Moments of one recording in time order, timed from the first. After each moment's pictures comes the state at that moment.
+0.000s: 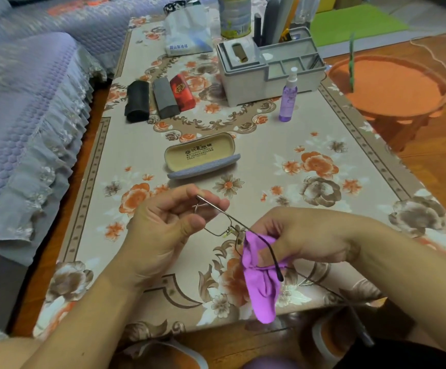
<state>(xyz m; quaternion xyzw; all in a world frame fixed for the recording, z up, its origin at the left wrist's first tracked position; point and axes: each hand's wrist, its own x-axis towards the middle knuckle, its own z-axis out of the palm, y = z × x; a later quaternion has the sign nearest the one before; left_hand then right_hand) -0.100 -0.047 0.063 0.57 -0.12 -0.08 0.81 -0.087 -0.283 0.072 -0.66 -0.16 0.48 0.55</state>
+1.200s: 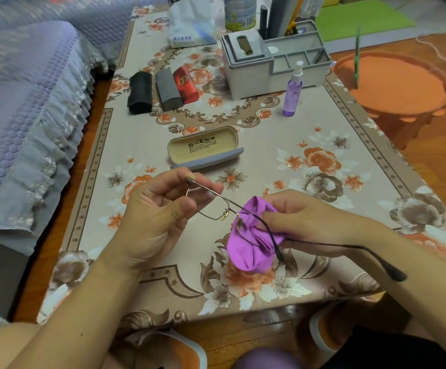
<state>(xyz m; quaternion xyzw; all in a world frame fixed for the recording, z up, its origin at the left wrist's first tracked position) -0.095 -0.038 0.064 0.52 -0.11 -0.08 0.85 -0.091 -0.282 0.059 -0.62 -0.14 0.38 0.67</state>
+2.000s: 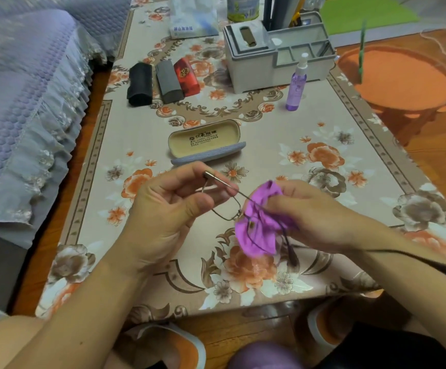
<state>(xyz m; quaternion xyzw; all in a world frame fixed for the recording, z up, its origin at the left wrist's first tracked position) -0.104 -0.050 0.074 0.54 -0.13 -0.08 0.83 -0.089 -0.277 0.057 -0.60 -0.10 0.32 0.73</state>
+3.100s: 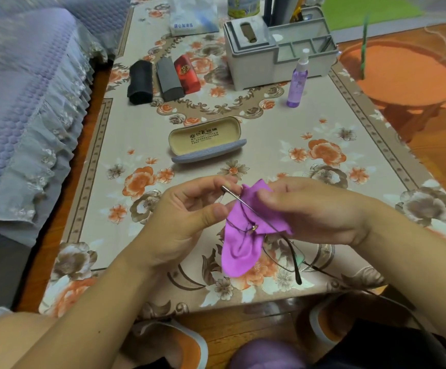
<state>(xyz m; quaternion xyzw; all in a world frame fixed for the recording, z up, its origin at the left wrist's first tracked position) -0.103 -0.055 0.053 0.59 -0.15 -0.14 0.78 -0.083 -0.278 0.066 -0.48 -0.15 0.47 0.73</state>
